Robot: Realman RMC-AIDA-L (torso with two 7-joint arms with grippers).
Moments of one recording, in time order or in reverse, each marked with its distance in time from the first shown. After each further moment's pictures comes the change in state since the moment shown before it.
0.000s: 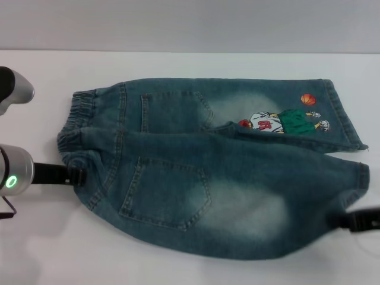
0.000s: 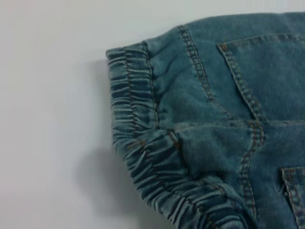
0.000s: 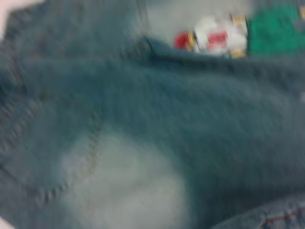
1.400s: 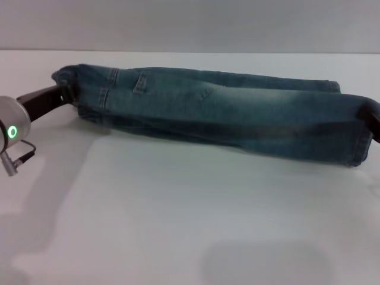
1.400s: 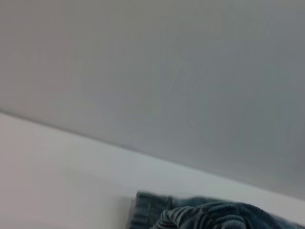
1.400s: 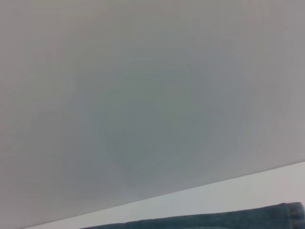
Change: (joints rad) left arm 0.049 -0.002 0.023 0.209 -0.184 0.753 -0.079; right arm -0.099 0.004 -0.040 -0.460 1.079 -0.744 -1.034
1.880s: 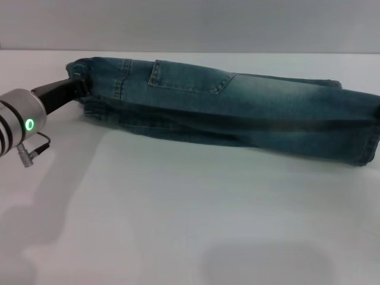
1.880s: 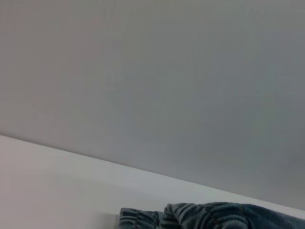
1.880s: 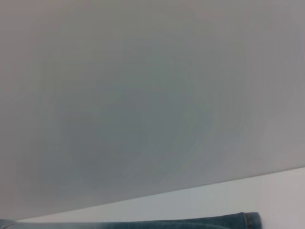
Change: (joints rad) left arm -0.072 0.000 0.024 0.091 -0.003 0.069 0.002; right arm 0.013 0.000 0.043 -0.044 0.028 -0.042 -0.122
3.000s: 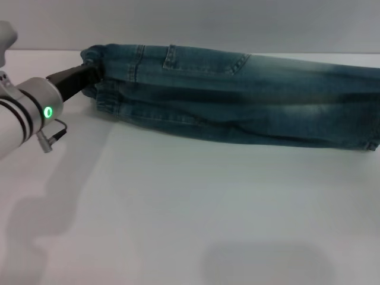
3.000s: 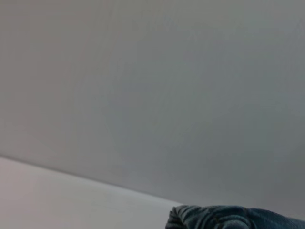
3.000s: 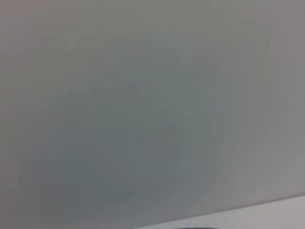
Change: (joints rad) left arm -0.103 0.000 0.025 0.150 -0.042 0.146 -0.002; right arm 0.197 -0.005 0.190 -0.192 0.000 0.005 -0.059
